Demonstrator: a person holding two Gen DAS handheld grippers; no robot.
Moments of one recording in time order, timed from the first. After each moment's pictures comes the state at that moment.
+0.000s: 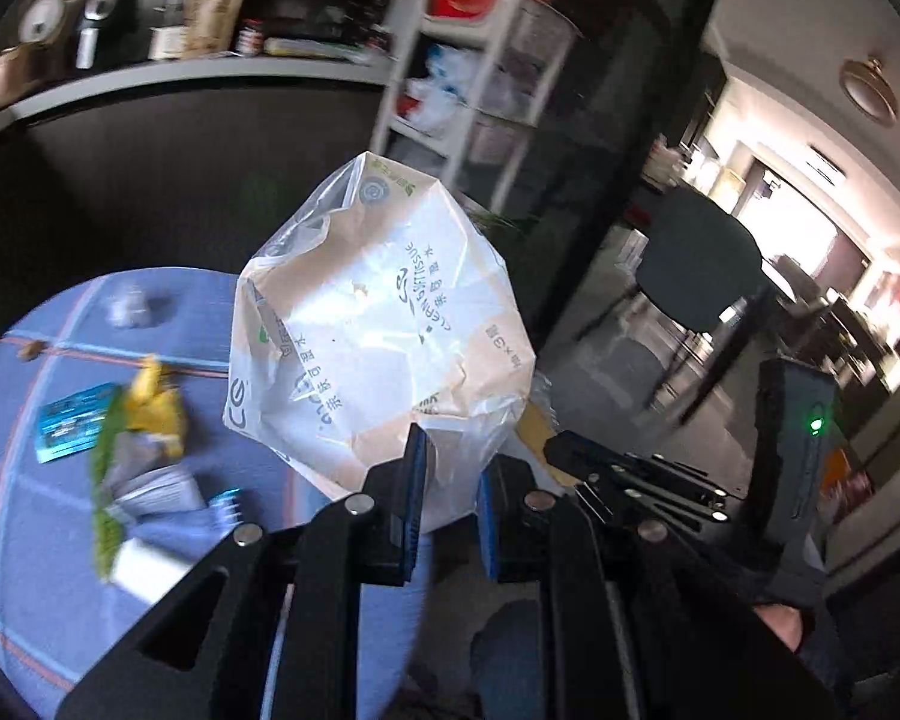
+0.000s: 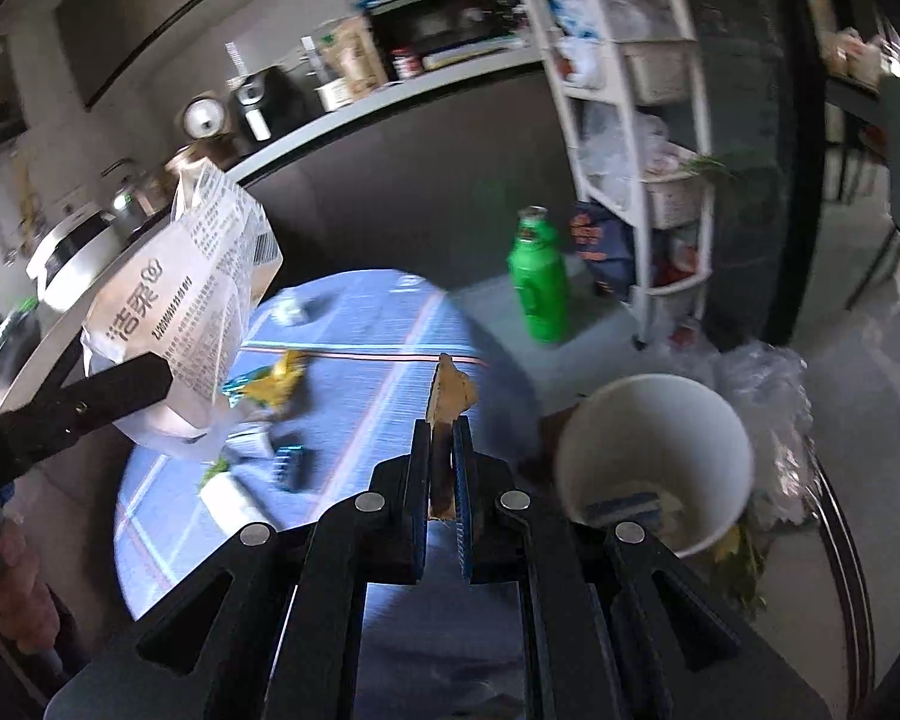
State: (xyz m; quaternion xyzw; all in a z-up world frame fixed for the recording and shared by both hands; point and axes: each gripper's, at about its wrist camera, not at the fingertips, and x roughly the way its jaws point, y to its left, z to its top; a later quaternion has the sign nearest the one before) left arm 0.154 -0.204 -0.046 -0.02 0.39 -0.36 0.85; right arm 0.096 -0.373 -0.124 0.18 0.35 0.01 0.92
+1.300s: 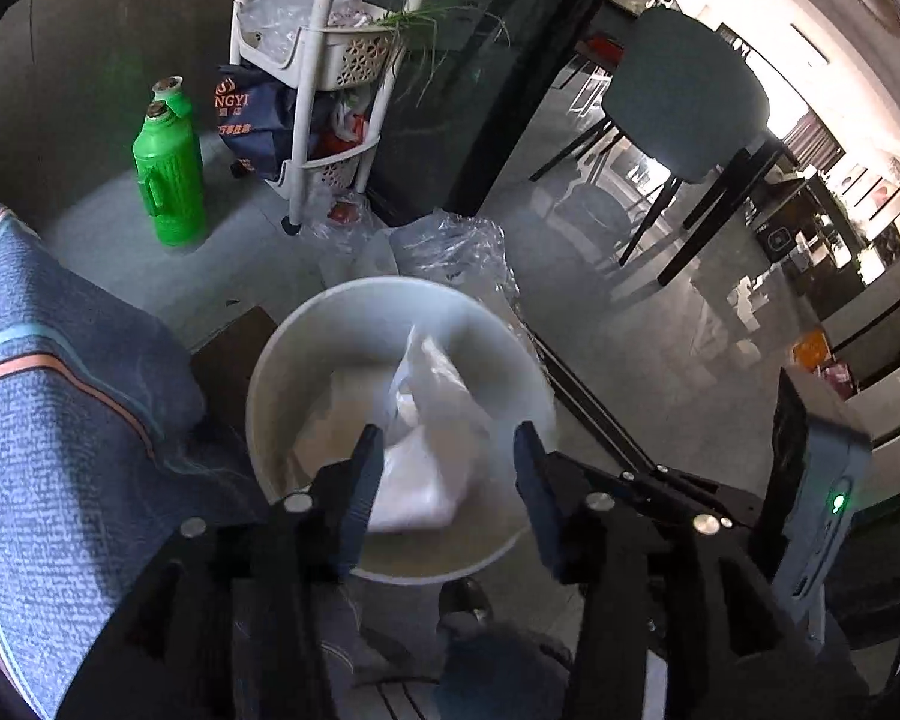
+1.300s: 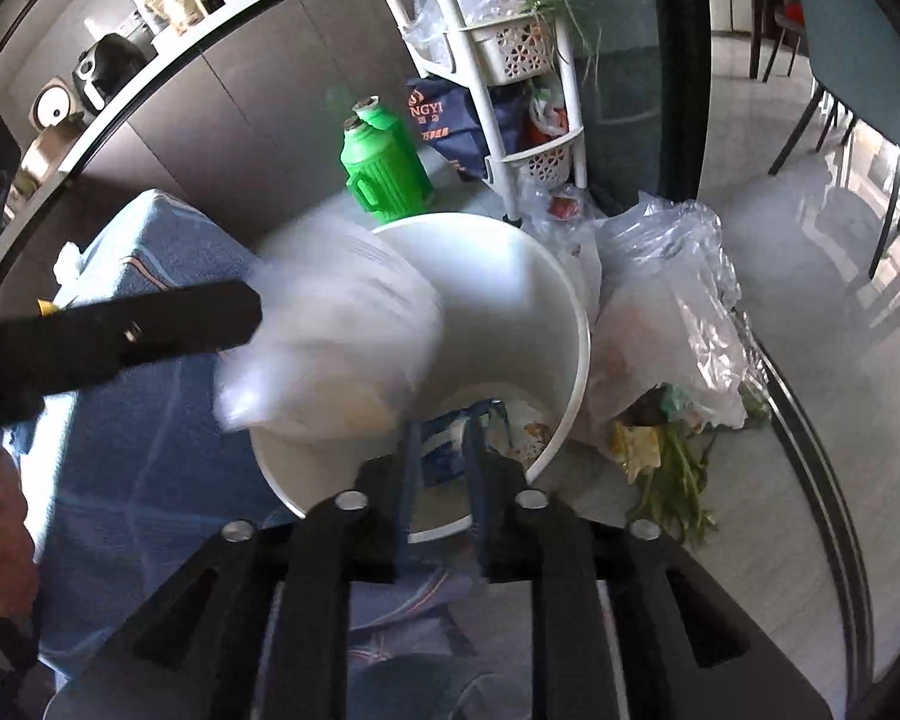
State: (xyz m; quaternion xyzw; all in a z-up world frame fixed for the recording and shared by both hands) left arm 0.236 -0.413 -0.212 0.07 0.52 -0.42 0.74; right arm 0.114 -0.496 -0.288 0.21 0.45 -0.07 0.86
